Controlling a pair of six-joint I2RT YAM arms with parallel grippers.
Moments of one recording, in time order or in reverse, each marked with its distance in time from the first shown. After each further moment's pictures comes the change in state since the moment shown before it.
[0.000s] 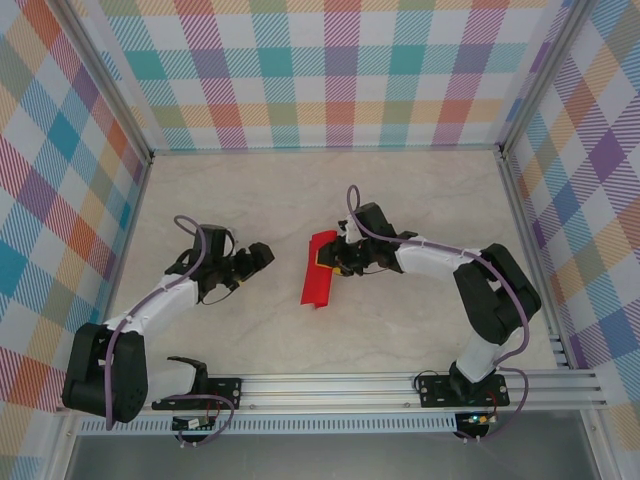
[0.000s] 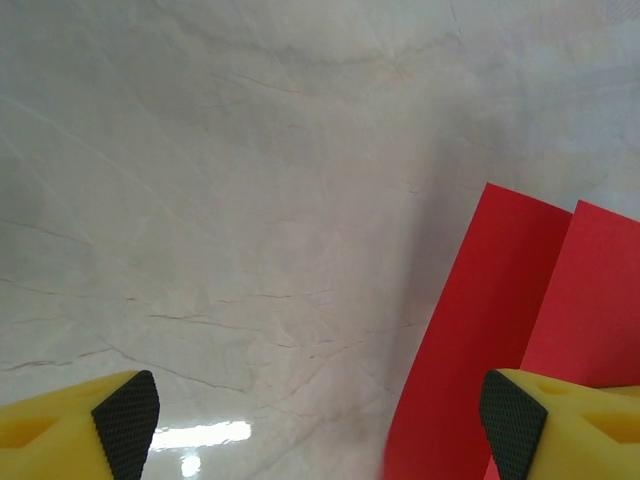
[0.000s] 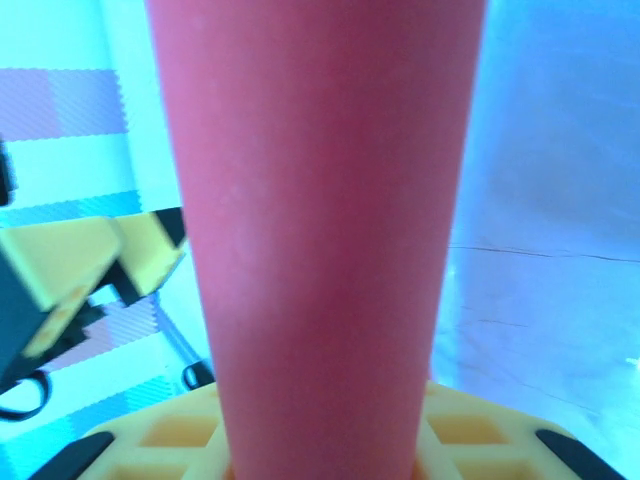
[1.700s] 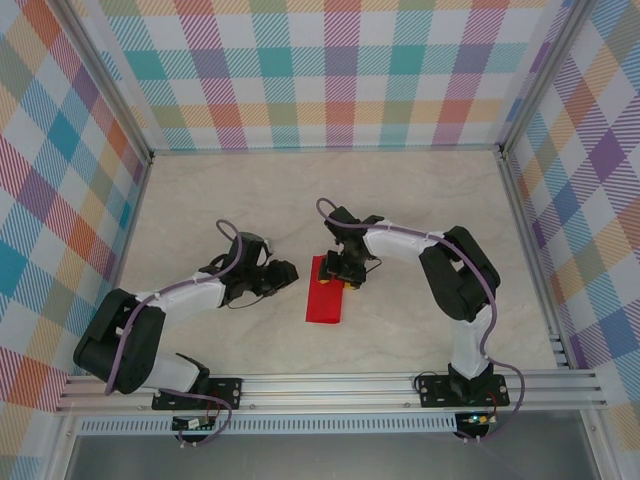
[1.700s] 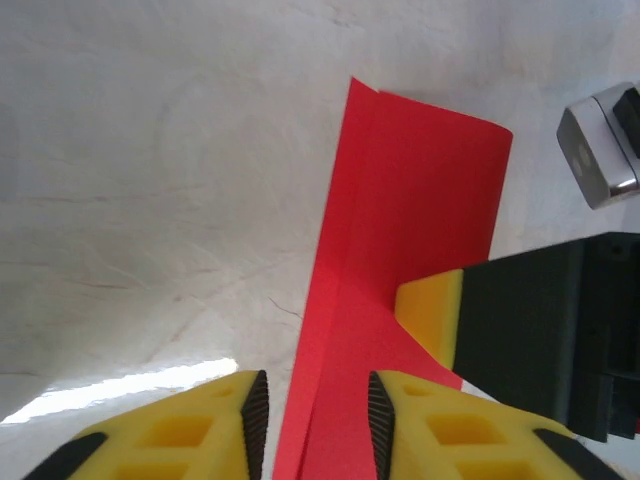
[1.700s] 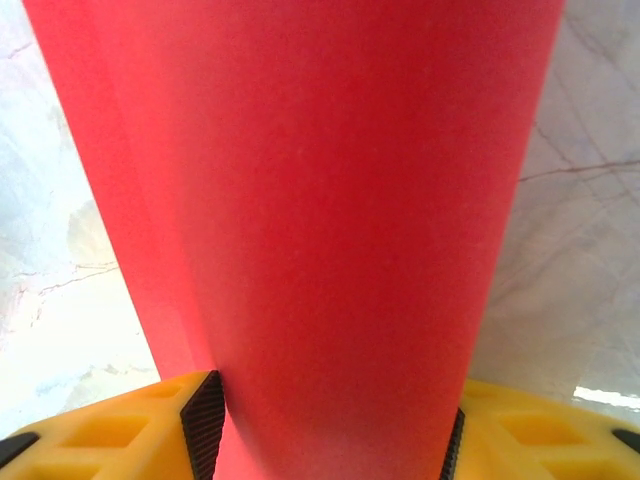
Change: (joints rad) left arm -0.243 0.173 -0.021 0.193 0.034 -0.124; right arm 0.087 0.256 0.326 -0.634 0.357 -0.100
